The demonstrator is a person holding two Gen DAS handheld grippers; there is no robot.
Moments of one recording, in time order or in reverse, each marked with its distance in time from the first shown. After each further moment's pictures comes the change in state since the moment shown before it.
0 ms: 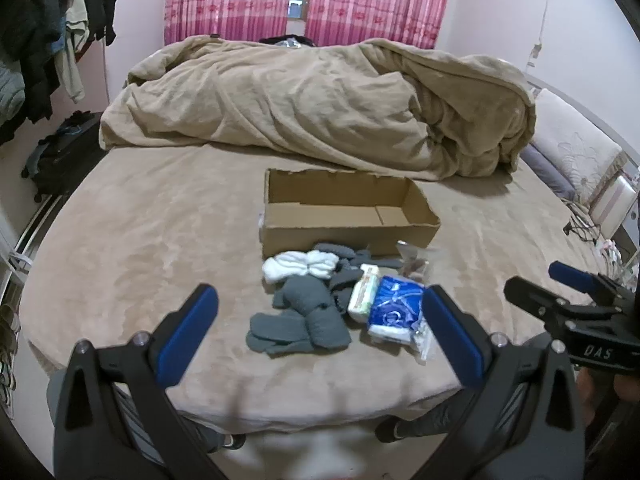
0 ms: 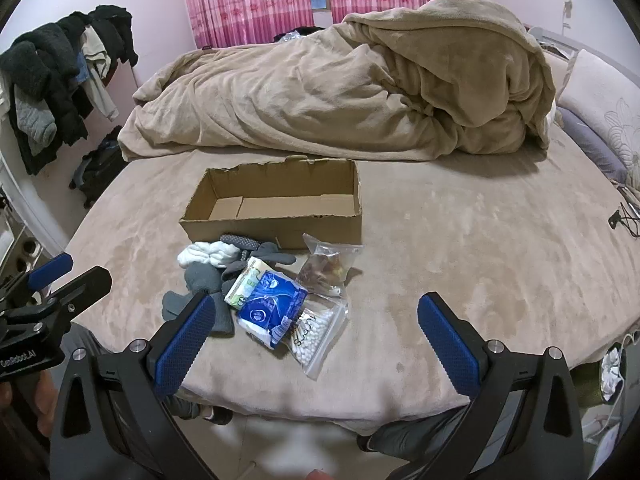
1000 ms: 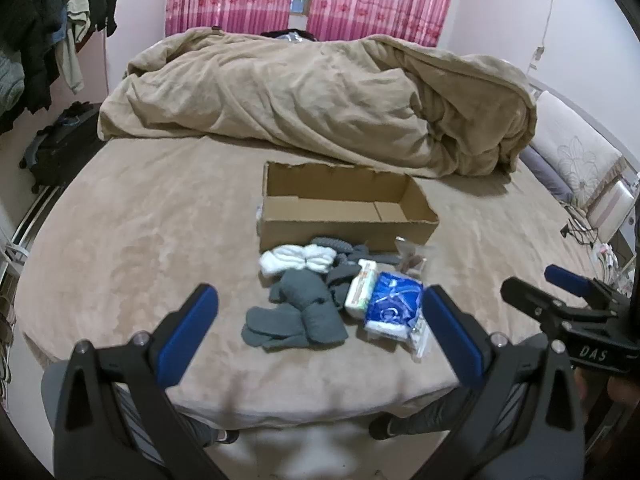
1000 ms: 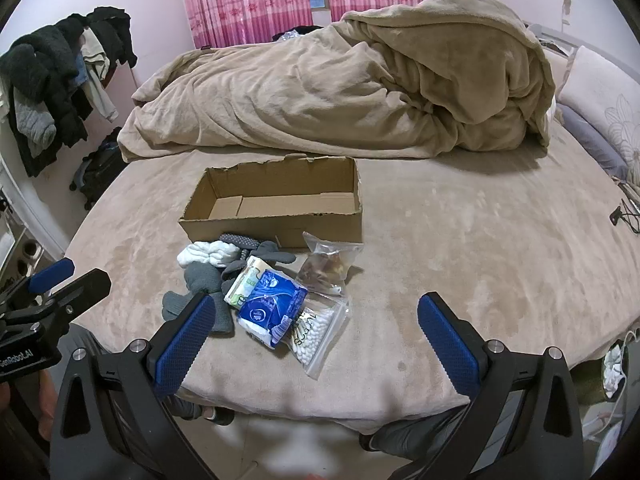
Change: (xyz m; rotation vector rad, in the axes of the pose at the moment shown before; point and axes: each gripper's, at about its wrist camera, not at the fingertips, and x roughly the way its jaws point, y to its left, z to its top) left arm 0.003 0.003 -0.003 -0.024 0.017 -0.013; right arm 0.003 -0.001 -0.002 0.004 0.009 0.002
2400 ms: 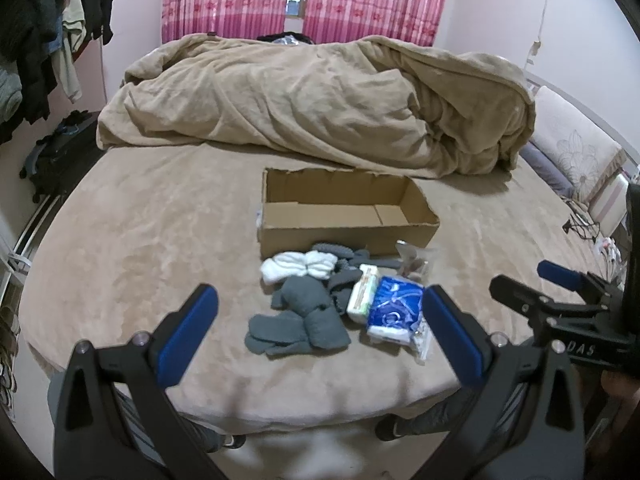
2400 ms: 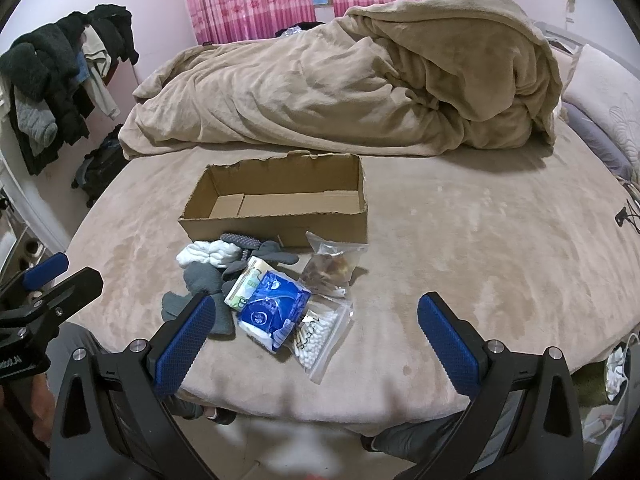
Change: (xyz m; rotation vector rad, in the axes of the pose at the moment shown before) left arm 0.003 -0.002 0.005 0.025 -0.008 0.011; right arm 0.011 0.003 0.003 -0.003 0.004 0.001
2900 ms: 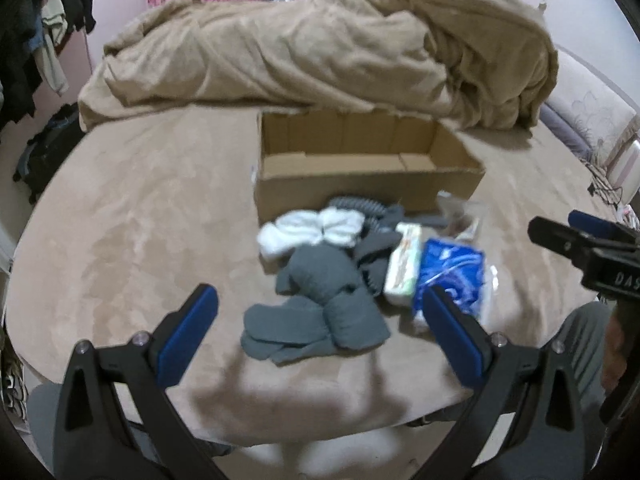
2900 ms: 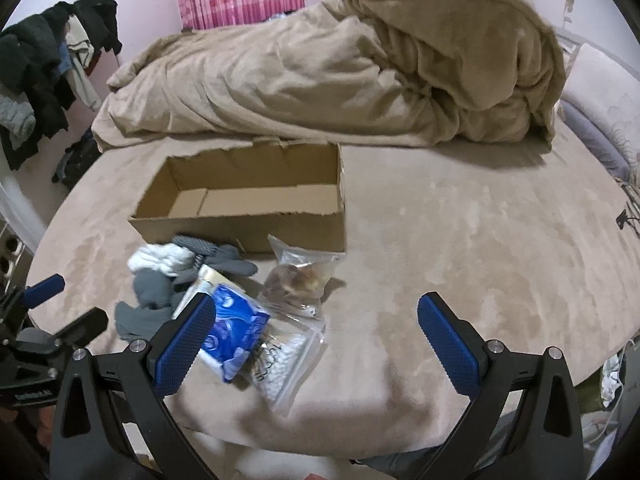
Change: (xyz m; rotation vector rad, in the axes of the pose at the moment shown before) left arm 0.096 0.010 -0.029 0.059 0.124 0.041; right arm 0.067 -0.025 0.004 0.006 0.059 -0.040
